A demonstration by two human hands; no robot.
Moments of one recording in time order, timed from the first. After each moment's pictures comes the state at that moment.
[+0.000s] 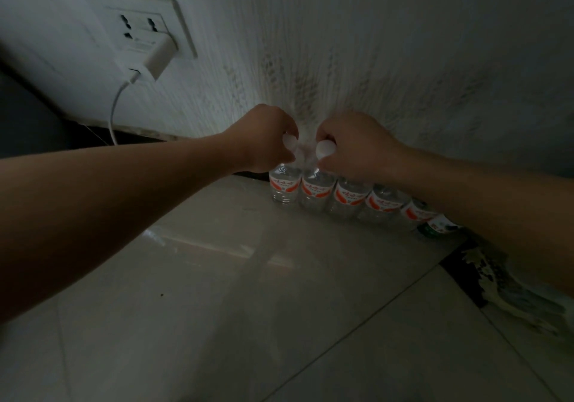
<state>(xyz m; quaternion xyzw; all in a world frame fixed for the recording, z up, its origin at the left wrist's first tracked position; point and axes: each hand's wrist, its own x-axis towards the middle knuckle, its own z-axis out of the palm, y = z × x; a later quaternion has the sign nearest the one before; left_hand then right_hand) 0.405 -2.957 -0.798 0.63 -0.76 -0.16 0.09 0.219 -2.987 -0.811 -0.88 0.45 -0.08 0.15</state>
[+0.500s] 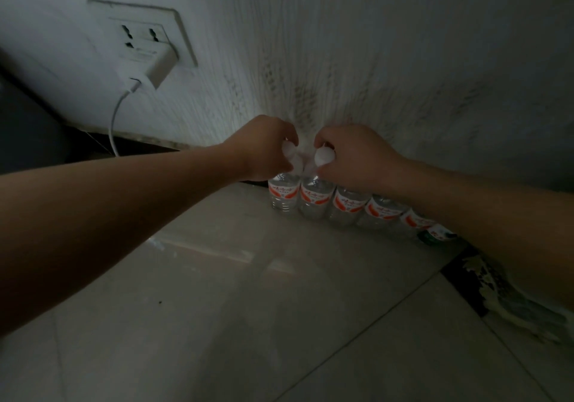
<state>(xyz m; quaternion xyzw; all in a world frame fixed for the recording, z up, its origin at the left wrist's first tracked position) 0.406 -2.960 -0.804 0.63 -0.75 -0.16 0.08 0.217 -2.983 -0.813 -0.86 0.46 -0.09 0.19</state>
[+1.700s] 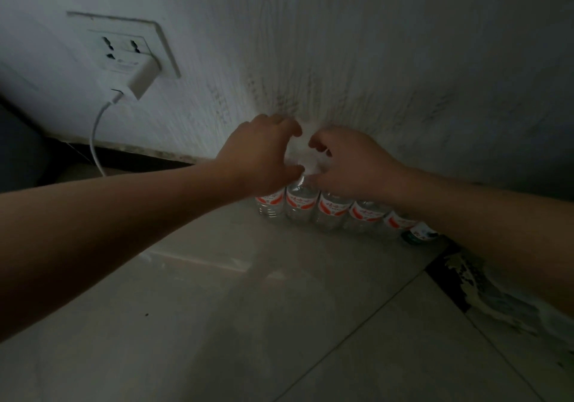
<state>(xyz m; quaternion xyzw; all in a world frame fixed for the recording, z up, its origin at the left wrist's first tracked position) 0.383 -2.942 -0.791 0.60 -0.79 -0.07 0.12 0.203 -2.967 -0.793 -0.85 0.49 -0.08 0.17</state>
